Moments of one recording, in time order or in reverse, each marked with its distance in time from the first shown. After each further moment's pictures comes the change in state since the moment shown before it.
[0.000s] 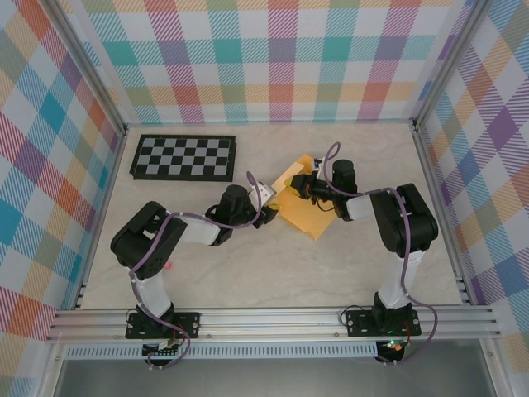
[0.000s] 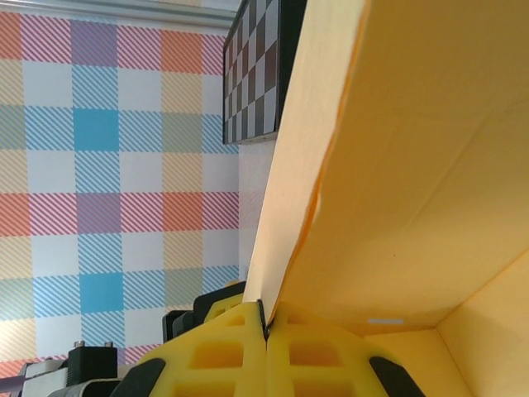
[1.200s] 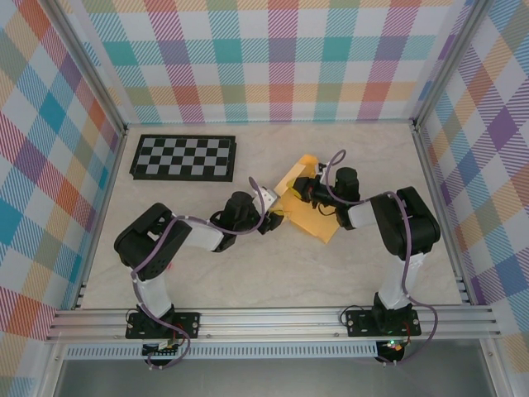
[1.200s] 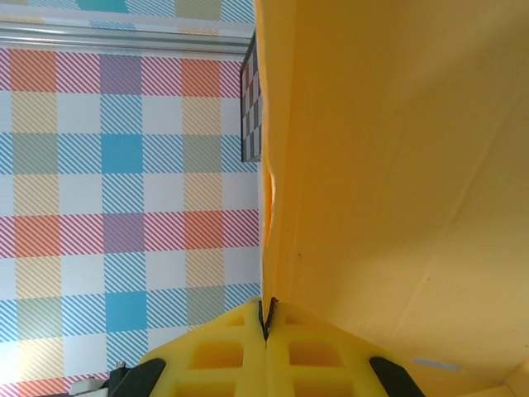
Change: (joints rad) left arm -0.058 -0.007 -0.037 0.051 -0.017 -0.101; right arm 0.006 -0.025 -0.106 0.196 0.051 0.148
